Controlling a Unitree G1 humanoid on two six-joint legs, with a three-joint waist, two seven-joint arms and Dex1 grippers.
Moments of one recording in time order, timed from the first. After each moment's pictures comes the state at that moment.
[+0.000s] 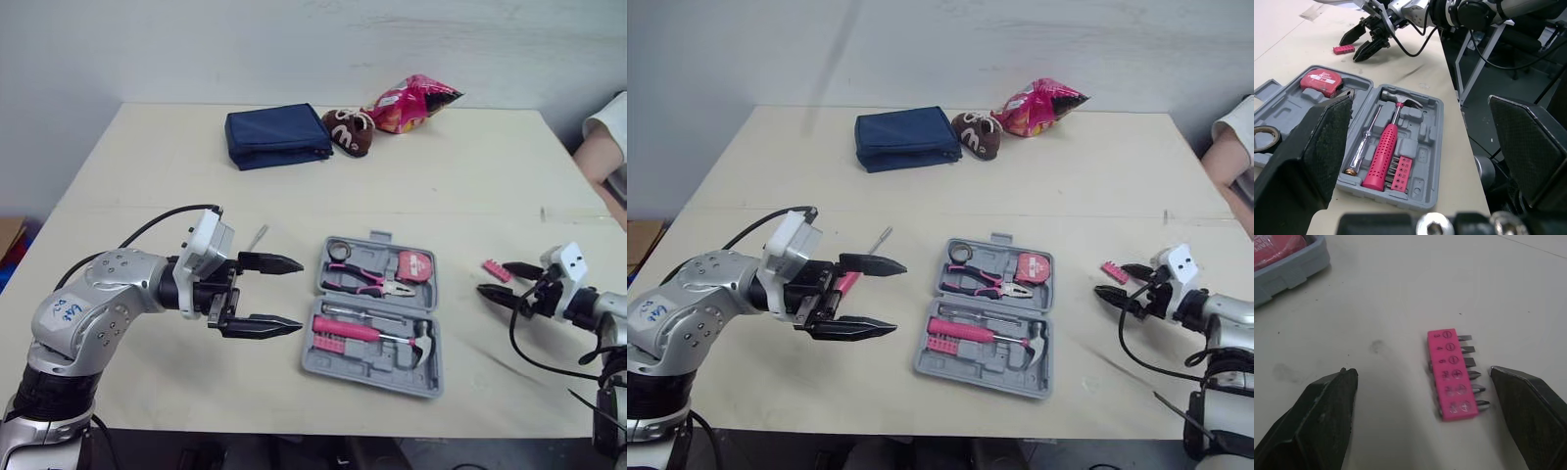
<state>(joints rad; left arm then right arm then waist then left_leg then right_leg) -0.38 0.77 0.06 -0.42 -0.82 0.72 -1.10 -0.60 -0.82 -0.22 1.15 0.18 -0.23 1.25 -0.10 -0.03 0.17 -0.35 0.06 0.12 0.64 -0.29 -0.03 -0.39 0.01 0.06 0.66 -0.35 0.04</state>
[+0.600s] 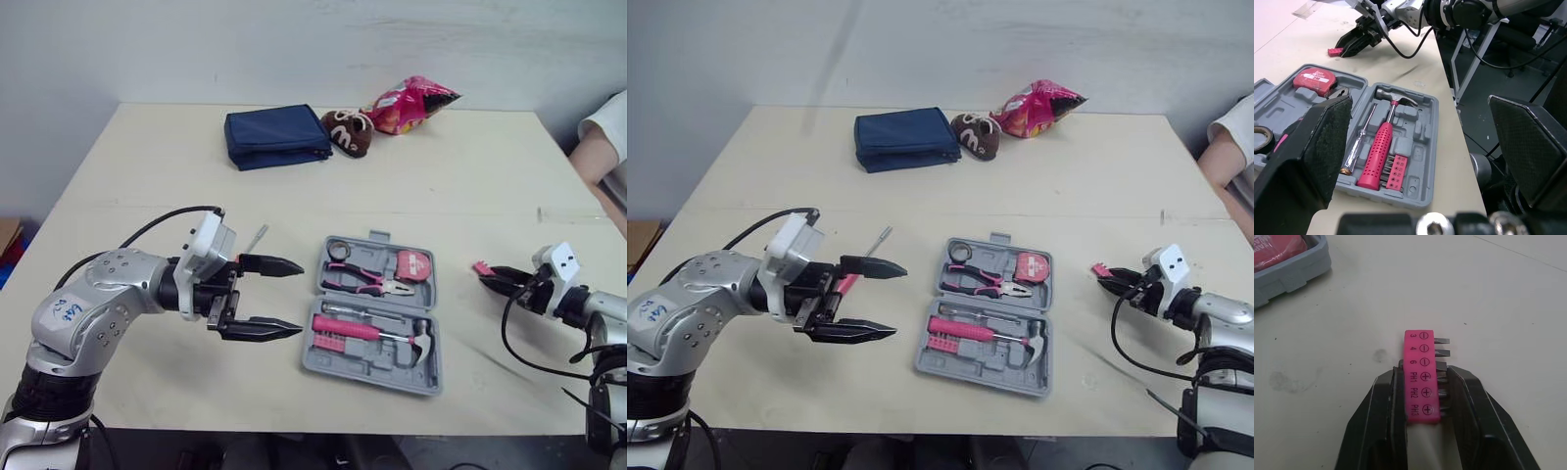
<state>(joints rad) -0.38 0.78 0.05 -0.43 -0.82 0.72 -1.11 -0.60 -0.80 -0.21 1.18 0.18 -0.29 1.19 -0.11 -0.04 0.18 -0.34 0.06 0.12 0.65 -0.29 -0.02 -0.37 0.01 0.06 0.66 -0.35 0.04</state>
